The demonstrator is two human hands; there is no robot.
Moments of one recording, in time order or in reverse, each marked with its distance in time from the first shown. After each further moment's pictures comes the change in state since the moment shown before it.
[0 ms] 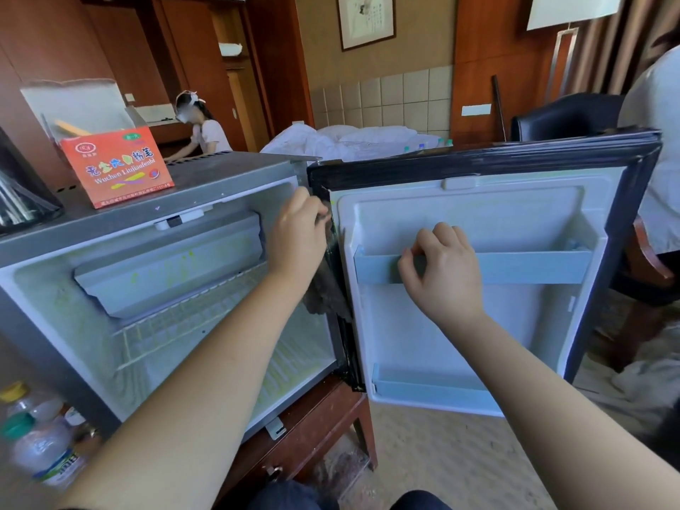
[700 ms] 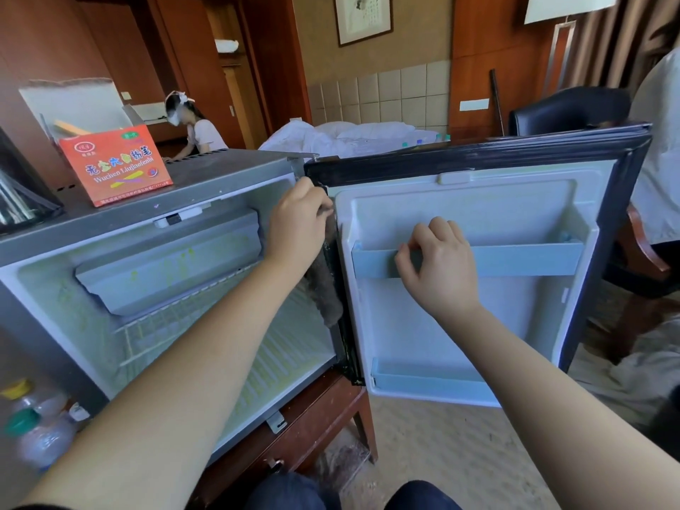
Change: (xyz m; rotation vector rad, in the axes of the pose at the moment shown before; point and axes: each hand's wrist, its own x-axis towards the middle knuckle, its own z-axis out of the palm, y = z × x) left_hand 0.010 0.010 -0.017 -0.033 -0.068 0.093; right_hand 0.000 0.001 -0.001 -0.003 -0.013 -0.002
